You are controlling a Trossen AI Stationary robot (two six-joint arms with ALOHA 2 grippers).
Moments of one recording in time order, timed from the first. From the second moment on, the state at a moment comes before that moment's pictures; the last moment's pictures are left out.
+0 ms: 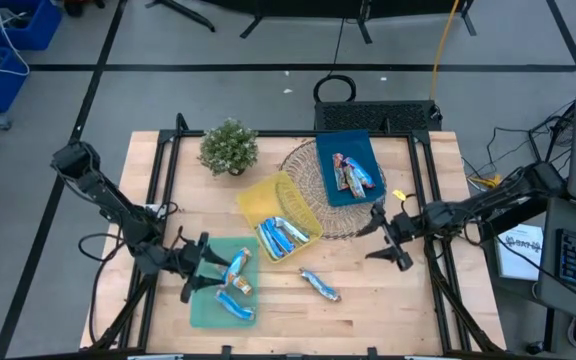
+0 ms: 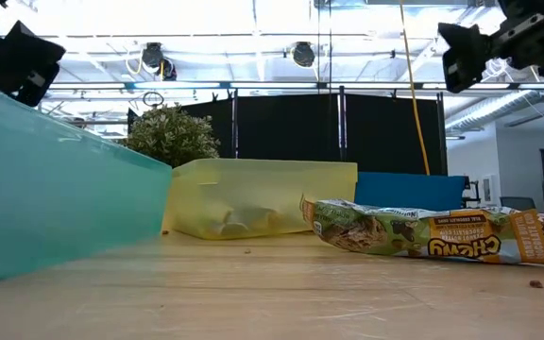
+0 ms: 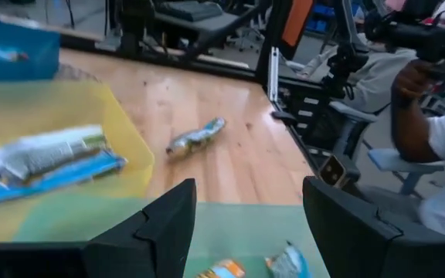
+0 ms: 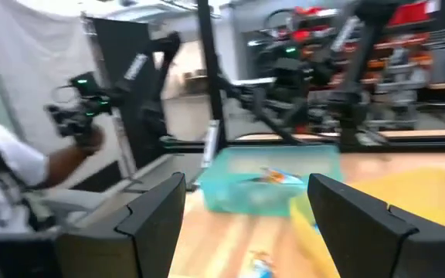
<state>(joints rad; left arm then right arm) -0.85 1.05 0.24 0.59 -0.61 -0.42 0.31 0.73 0.08 0.75 -0.04 0.15</state>
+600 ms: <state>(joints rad) -0.74 1.01 0.24 0.54 -0.61 -0.26 0.46 1.40 0.70 0.04 0.18 0.31</state>
